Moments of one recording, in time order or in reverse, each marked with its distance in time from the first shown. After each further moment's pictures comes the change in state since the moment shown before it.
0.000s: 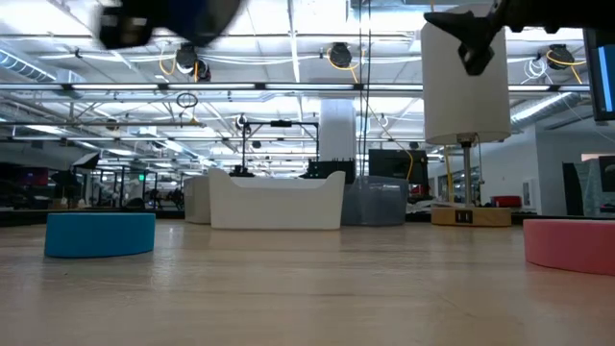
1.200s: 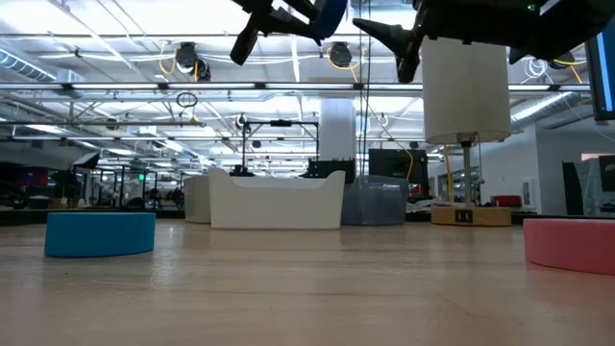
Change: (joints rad) left arm 0.379 0.008 0.002 0.520 0.003 0.252; right arm -0.203 0.463 0.138 0.467 -0.119 0.160
